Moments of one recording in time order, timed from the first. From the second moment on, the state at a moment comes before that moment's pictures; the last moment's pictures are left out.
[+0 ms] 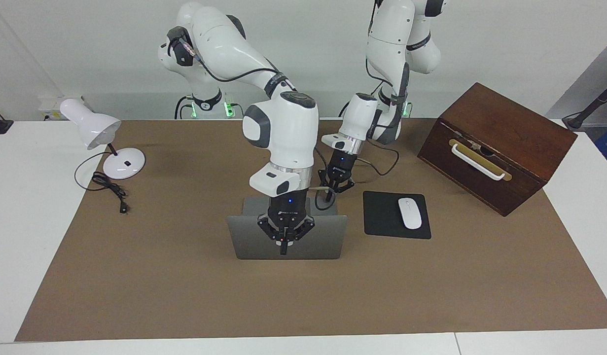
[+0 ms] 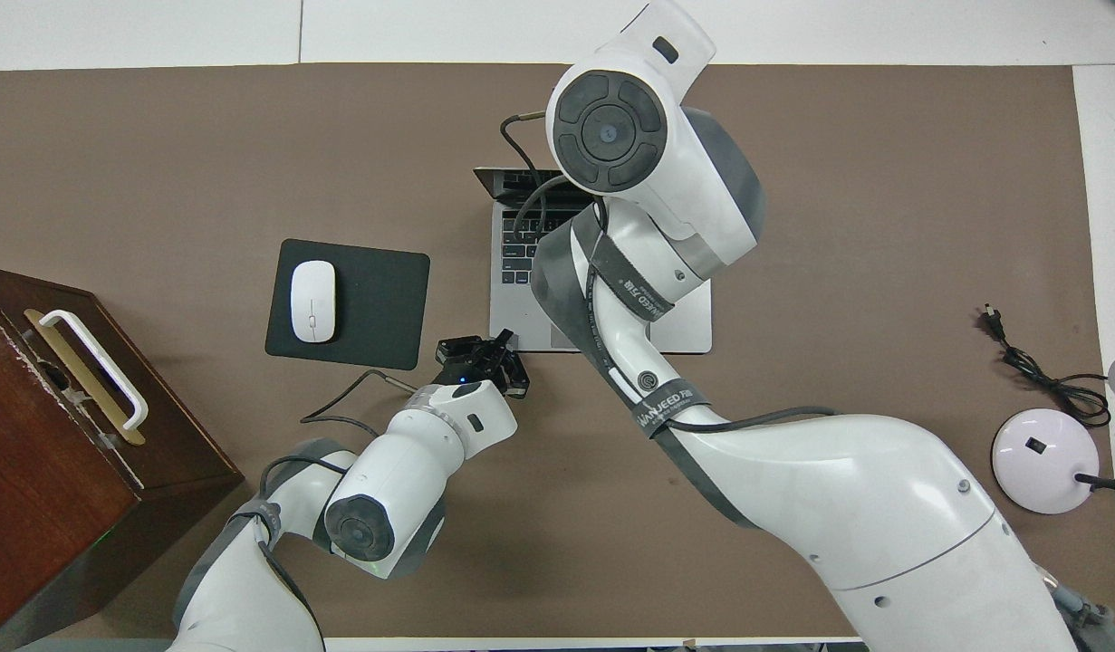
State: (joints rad) left arm -0.78 0.29 0.11 -2.48 -0.10 3.50 -0.08; right arm 0.50 0.72 -0.04 -1.03 -0.37 2.16 0.62
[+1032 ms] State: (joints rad) left arm -0.78 0.29 0.11 -2.48 -0.10 3.50 -0.08; right arm 0.48 0.72 -0.05 -1.02 -0.05 1.94 0.54
